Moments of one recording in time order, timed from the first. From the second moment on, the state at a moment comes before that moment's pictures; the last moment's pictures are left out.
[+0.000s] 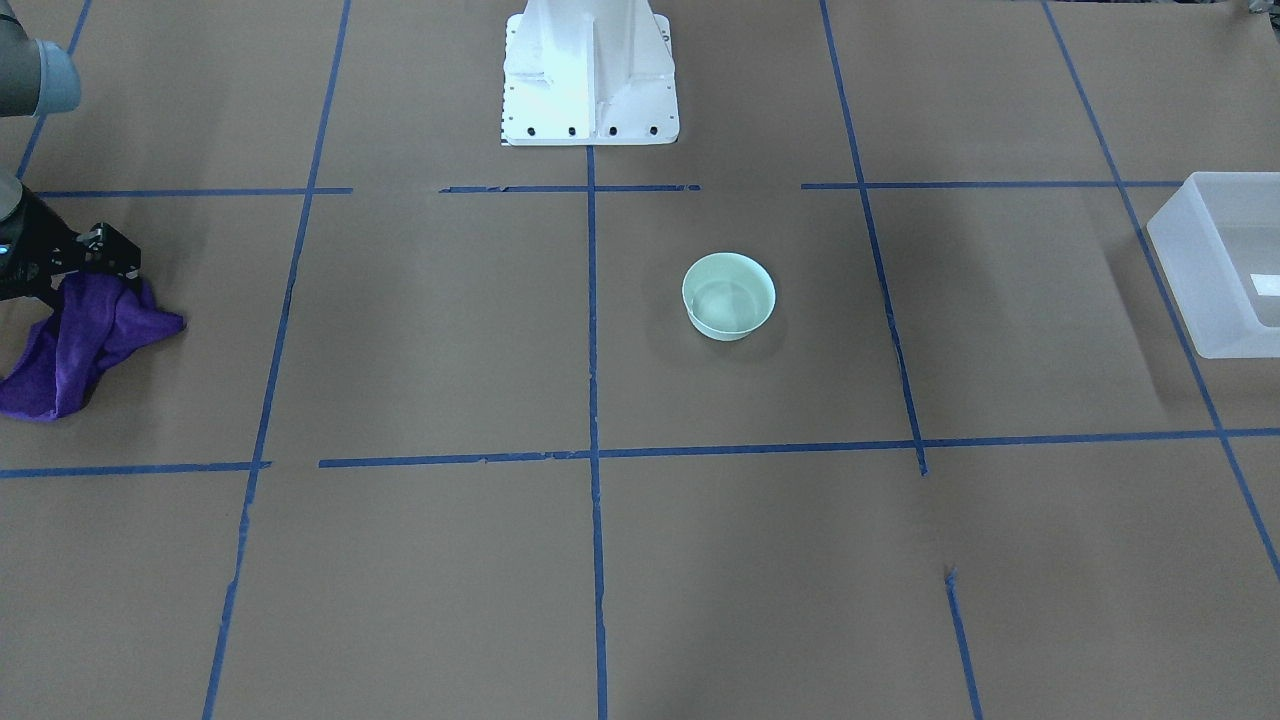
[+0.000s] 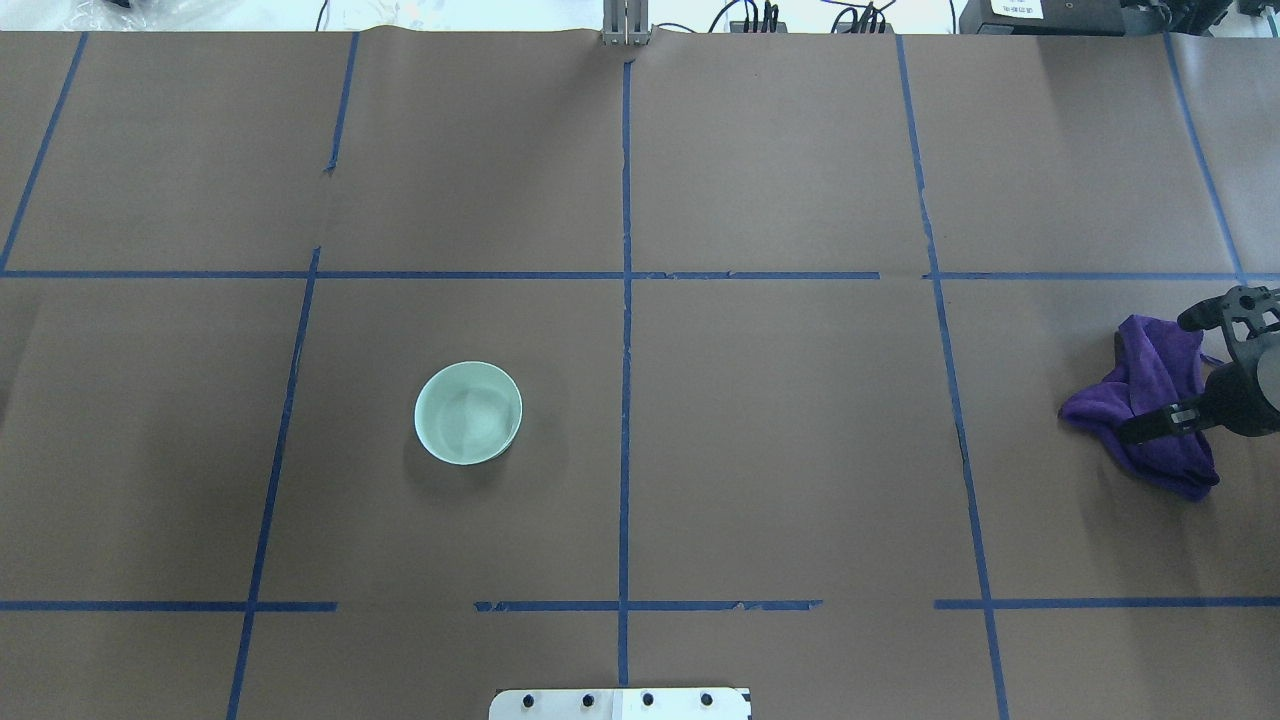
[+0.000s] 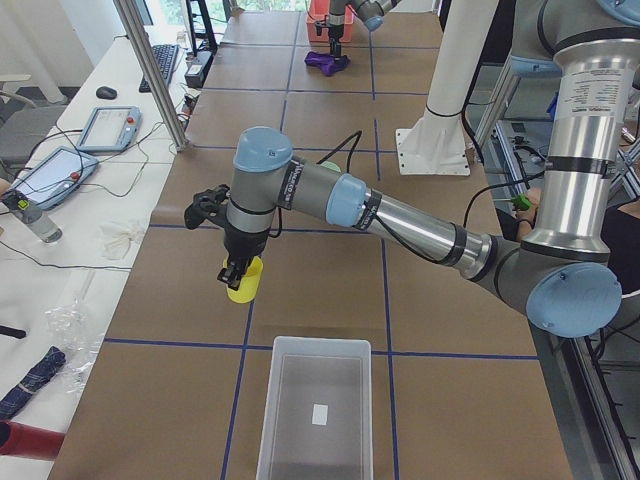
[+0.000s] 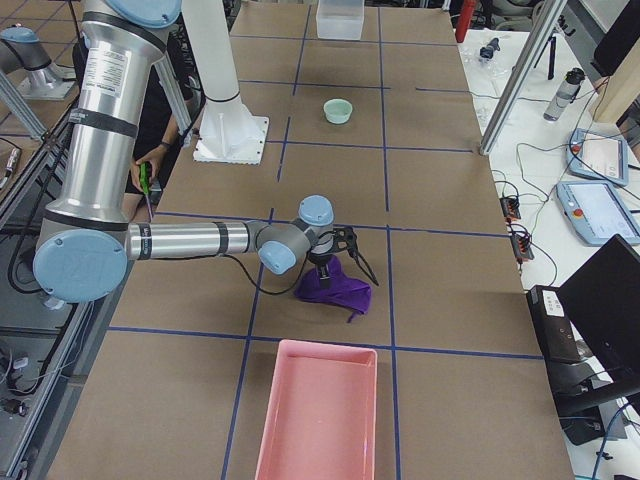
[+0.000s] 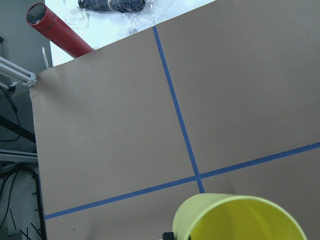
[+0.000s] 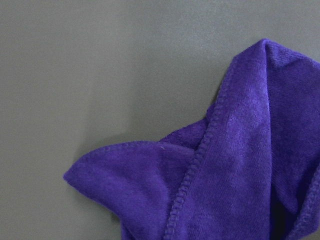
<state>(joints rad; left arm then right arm) -1.66 -1.65 -1.86 -1.51 -2.15 0.17 0.89 -1.80 1.73 -0.90 2.12 0.64</state>
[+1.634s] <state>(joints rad) -1.70 -1.57 -1.53 -1.69 -2.16 0.32 1.11 -1.81 1.84 -1.01 2.25 0.59</state>
